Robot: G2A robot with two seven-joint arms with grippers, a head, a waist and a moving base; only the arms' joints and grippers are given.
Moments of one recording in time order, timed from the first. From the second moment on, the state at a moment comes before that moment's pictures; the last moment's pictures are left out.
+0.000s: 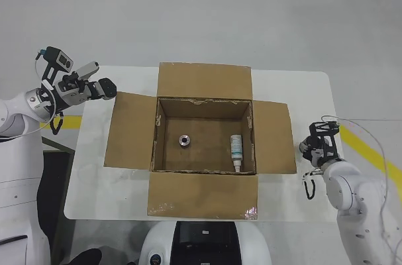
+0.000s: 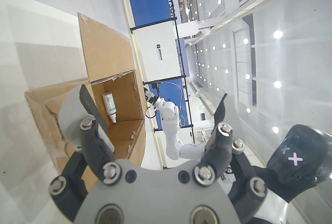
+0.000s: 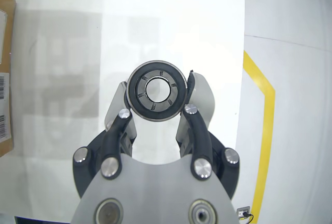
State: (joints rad) left arm 0.84 -1.01 -1.67 -1.31 -0.43 -0.04 -1.29; right arm -1.45 -1.15 1.60 -1.94 -1.28 0.07 0.92
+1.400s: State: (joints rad) left arm 0.84 -1.01 -1.67 -1.31 -0.43 -0.04 -1.29; right arm -1.40 -1.16 1.62 -2.17 -1.41 0.13 0.98
